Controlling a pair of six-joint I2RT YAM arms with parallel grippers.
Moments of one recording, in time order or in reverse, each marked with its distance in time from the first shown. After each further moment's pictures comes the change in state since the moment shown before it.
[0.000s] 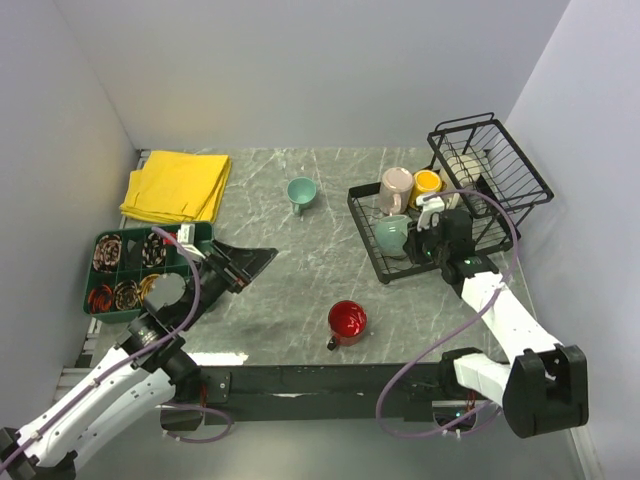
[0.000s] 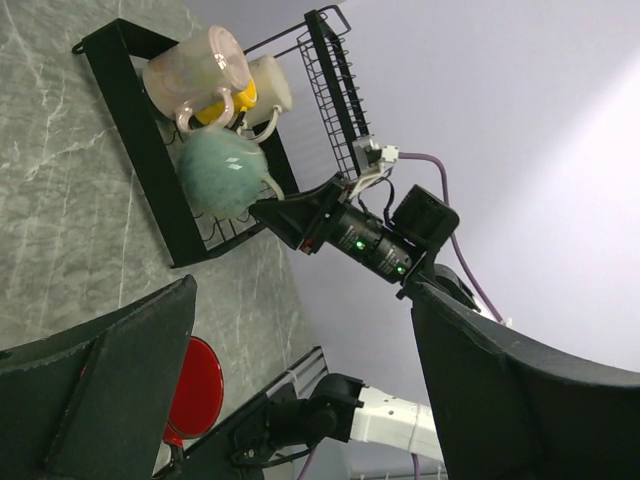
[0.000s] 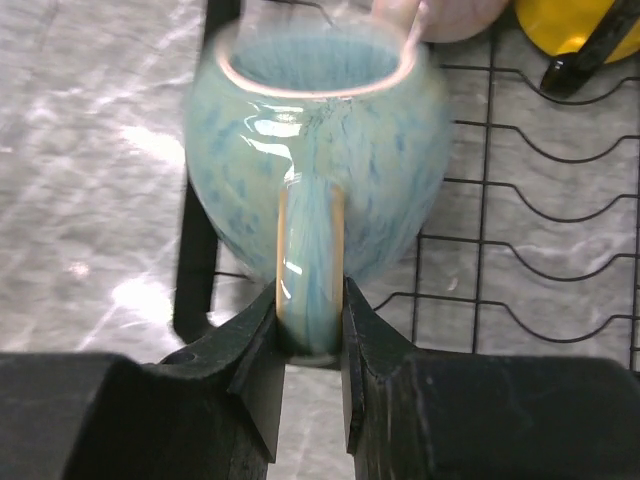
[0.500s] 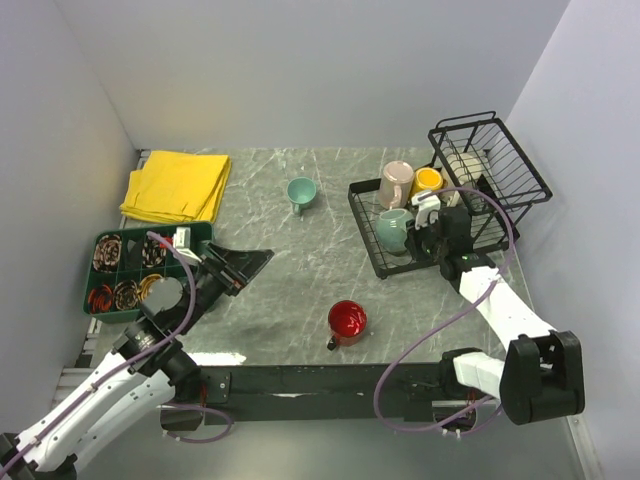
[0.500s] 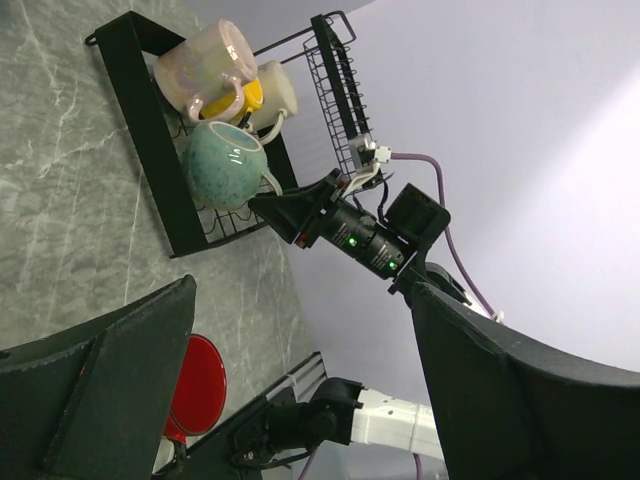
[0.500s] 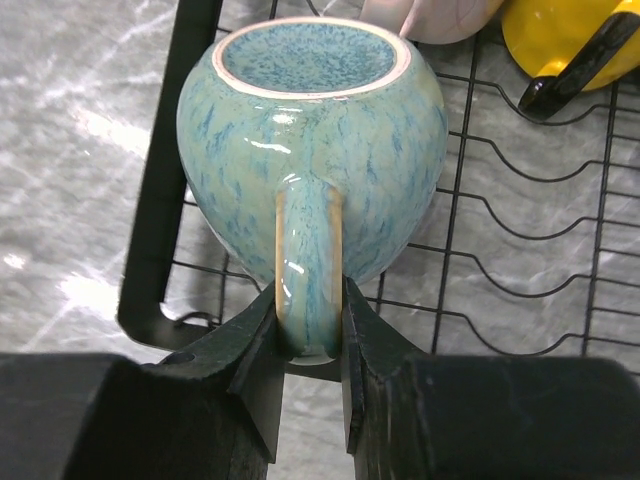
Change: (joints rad) left arm 0.000 -0.050 -0.018 -0.035 -0.027 -0.015; right arm -0.018 0.080 -0.002 0.080 0.013 -0.110
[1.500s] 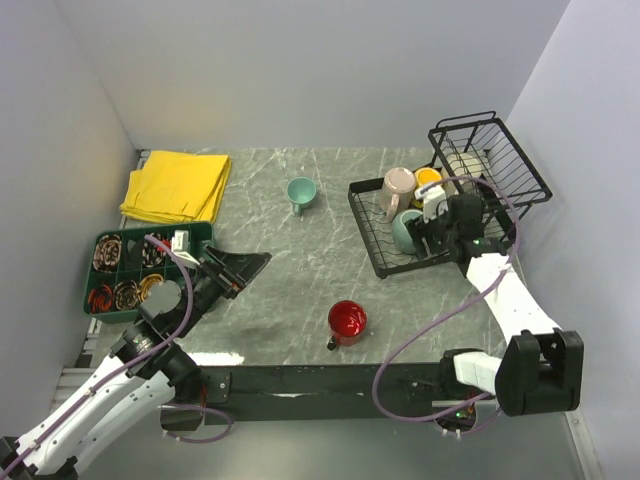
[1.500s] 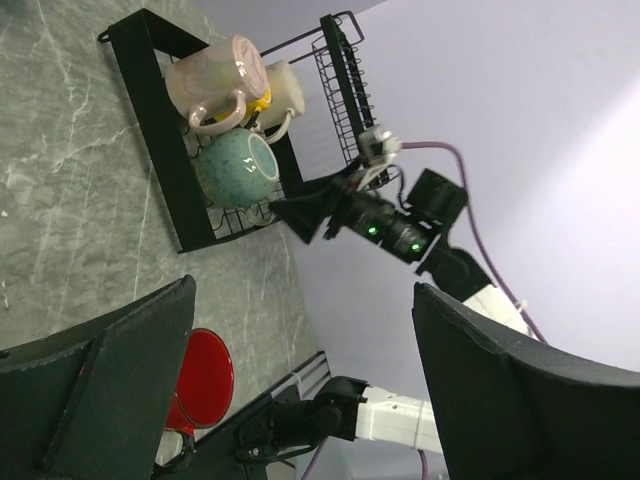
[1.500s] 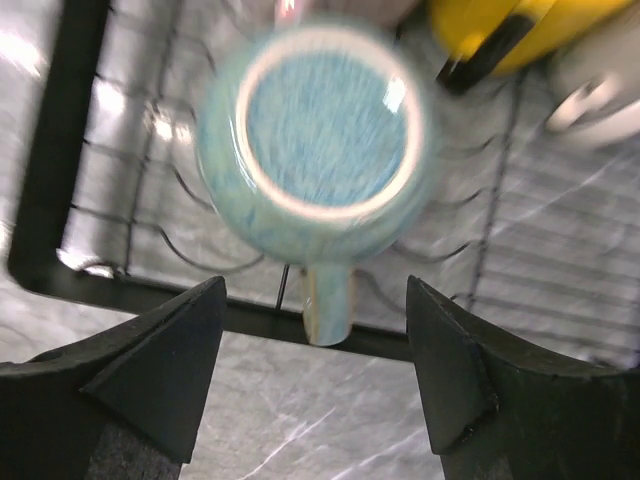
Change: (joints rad) left arm 0.000 -0.040 -0.013 -0.037 -0.010 -0.003; right arm -0.077 0.042 0.129 -0.207 0.026 -0.240
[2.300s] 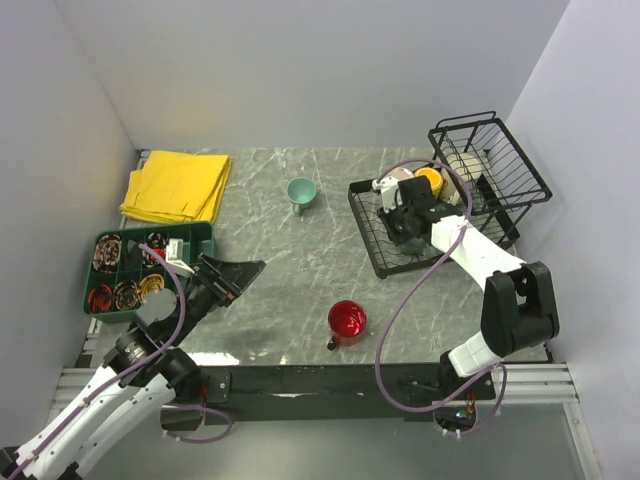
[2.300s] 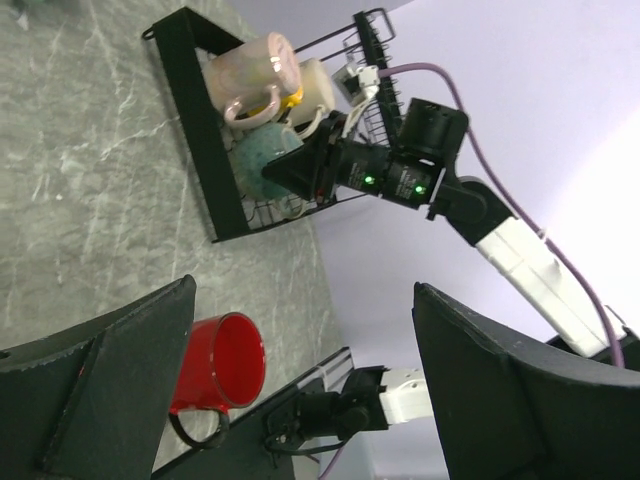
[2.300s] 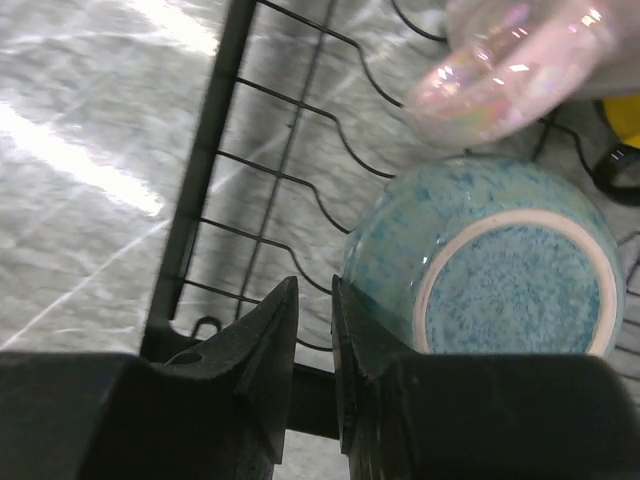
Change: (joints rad) left arm 0.000 -0.100 -0.011 -0.127 -0.026 0.026; right arm 0.236 0.335 0.284 -0.142 0.074 0.128
